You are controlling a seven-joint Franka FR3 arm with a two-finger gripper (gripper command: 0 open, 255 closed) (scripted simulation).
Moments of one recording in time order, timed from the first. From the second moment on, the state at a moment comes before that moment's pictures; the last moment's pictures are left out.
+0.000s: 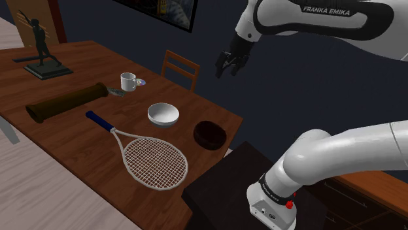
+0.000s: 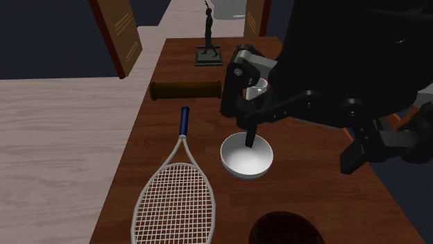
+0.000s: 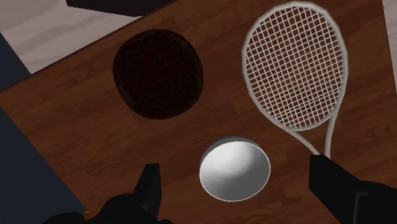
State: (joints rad) arm -0.03 -0.61 0.03 -2.36 0.01 1.89 0.09
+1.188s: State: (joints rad) arm -0.04 -0.03 -0.01 -2.30 0.06 2.41 0.00
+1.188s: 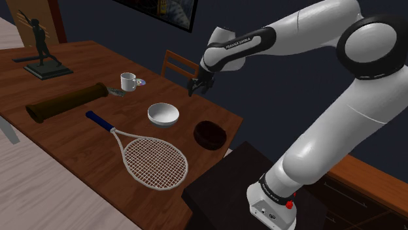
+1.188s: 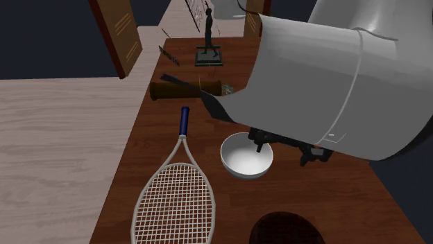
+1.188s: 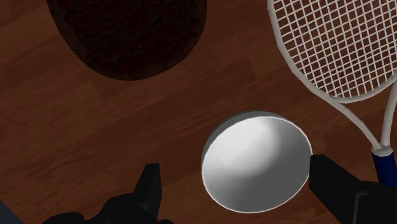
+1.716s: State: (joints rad) arm -0.05 0.28 -0.01 -2.14 0.12 2.55 -0.05
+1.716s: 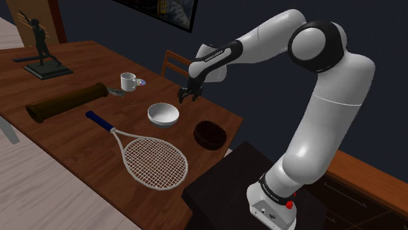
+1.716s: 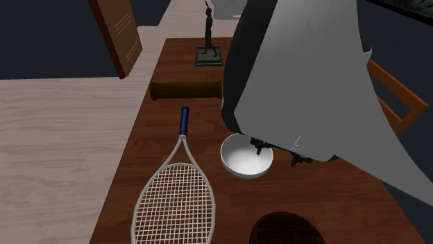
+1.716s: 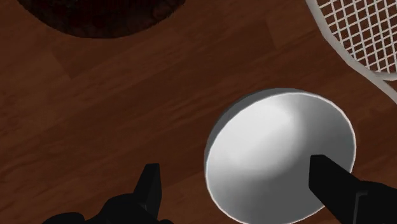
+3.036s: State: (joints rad) arm -0.08 0.69 0.02 -1.85 0.16 2.66 -0.10
